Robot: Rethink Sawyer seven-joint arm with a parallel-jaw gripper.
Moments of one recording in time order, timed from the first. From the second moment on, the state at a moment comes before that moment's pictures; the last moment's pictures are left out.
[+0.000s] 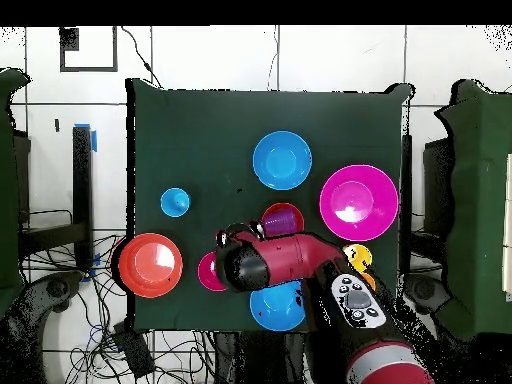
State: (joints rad) arm -0.45 -0.72 0.29 1.97 -0.46 0.19 1.64
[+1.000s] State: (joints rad) arm -0.52 -0.74 0.39 1.87 -0.47 0.34 1.64
